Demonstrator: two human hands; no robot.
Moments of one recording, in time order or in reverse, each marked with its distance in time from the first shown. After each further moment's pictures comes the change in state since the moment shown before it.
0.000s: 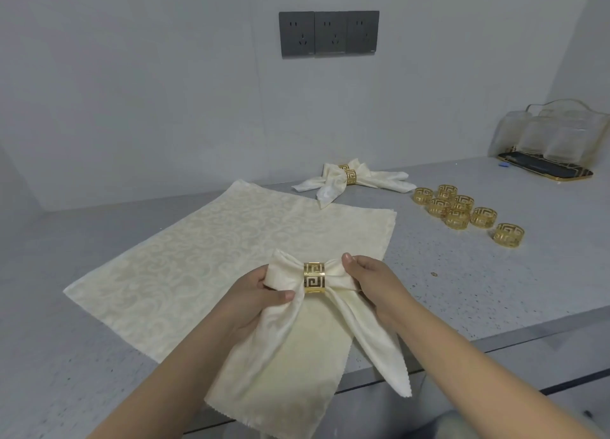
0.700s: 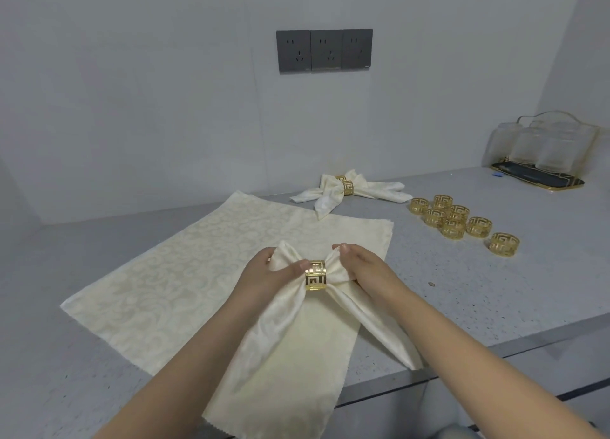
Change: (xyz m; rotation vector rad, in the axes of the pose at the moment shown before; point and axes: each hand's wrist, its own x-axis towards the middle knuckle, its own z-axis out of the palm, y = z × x) left_hand 0.019 0.029 0.021 0.317 0.233 0.212; right_hand 0.009 -0.030 -0.005 -0.144 -0.060 -0.120
